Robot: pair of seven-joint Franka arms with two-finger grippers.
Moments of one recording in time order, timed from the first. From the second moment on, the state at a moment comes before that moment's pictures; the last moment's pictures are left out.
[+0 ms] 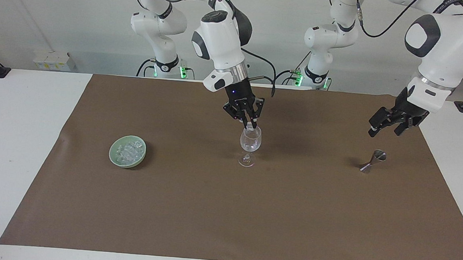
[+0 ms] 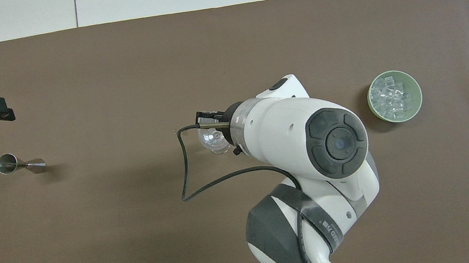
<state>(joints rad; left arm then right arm) 0.15 0.08 -0.19 -1.59 -0.07 1.78 -0.14 0.18 0.17 0.43 -1.83 0.06 2.45 0.79</state>
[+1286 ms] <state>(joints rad) 0.15 -0.01 -0.17 -1.64 -0.03 1.58 -0.04 0.20 0.19 0.42 -1.82 0.03 2.47 0.79</state>
